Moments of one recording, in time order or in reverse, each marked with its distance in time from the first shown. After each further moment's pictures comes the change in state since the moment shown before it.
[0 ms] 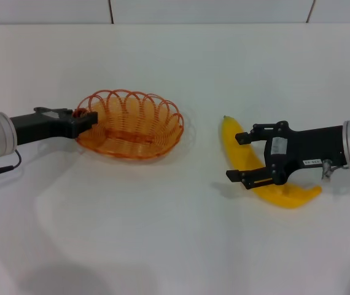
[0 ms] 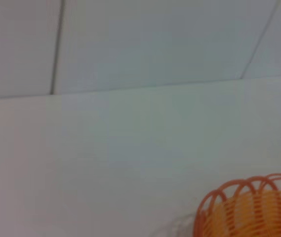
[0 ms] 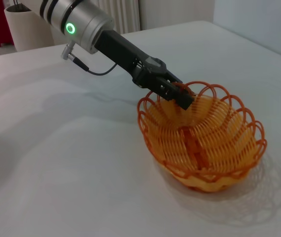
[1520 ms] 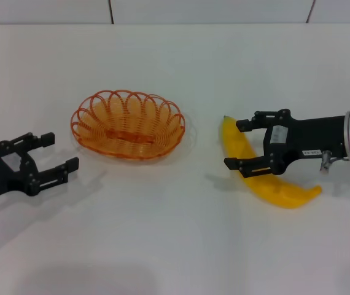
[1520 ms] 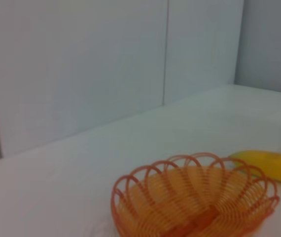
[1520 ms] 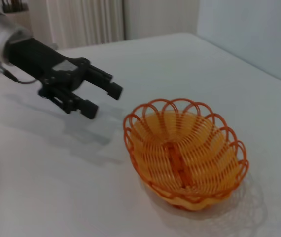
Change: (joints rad) left arm 0.284 0.022 0.003 0.095 -0.180 0.356 0.498; right arm -0.105 0.013 -0.125 -0.235 0.040 0.061 0.141
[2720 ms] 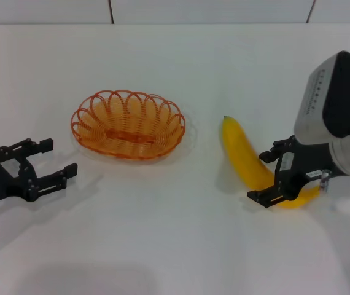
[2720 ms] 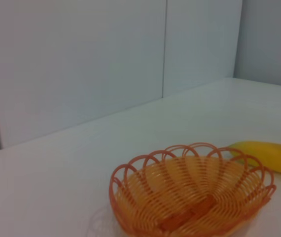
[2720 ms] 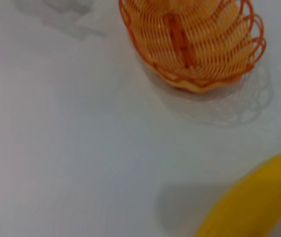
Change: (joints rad) left arm 0.012 0.000 -0.001 -0.001 0.013 -0.002 0.008; right arm -0.043 -0.003 -0.303 -0.391 -0.490 -0.015 0.580
